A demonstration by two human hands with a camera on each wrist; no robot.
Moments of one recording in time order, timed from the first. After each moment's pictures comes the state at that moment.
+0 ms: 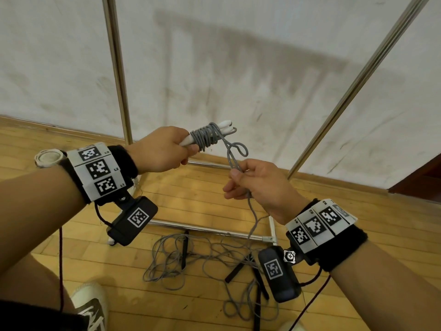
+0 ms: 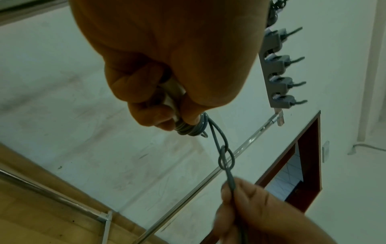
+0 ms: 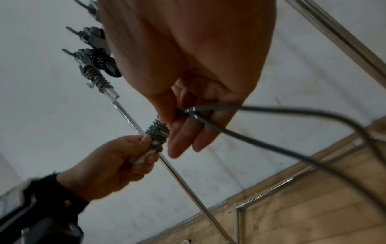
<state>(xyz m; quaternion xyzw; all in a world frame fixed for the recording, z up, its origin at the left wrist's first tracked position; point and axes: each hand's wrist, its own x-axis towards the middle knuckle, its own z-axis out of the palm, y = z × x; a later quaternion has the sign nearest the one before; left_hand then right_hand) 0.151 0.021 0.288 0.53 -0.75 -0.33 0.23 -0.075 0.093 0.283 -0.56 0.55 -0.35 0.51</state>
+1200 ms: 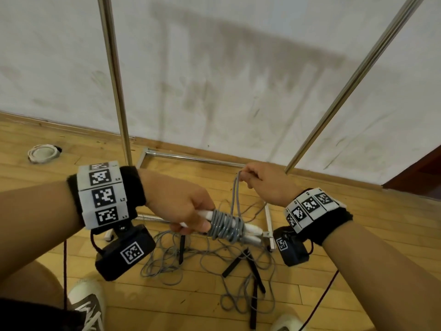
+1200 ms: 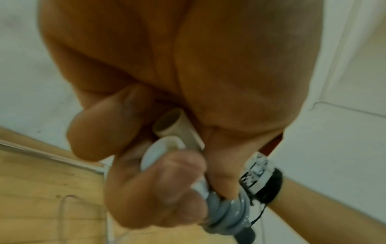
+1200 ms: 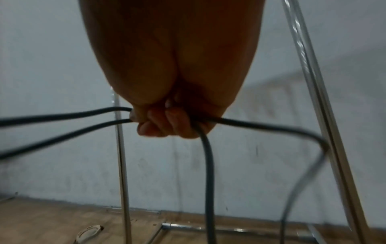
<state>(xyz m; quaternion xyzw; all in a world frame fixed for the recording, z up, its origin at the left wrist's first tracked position) 0.127 0.072 0.279 0.27 -0.83 -0.47 -0.15 -0.120 0.059 0.253 -0.77 0.60 -0.12 0.20</state>
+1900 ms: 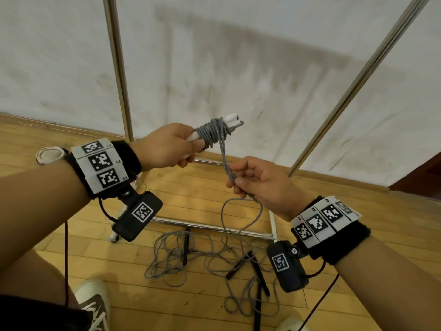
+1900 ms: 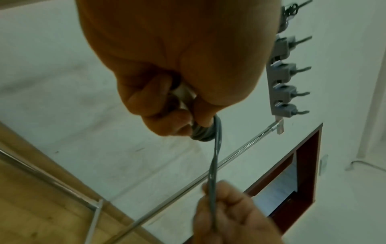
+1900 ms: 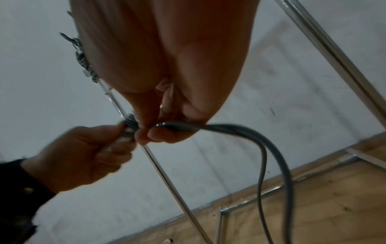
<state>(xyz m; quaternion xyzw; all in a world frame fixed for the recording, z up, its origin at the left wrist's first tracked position) 0.147 0.023 0.290 0.49 -0.71 -0.44 0.25 -0.087 0.092 0.274 -0.65 0.48 -0.33 0.48</state>
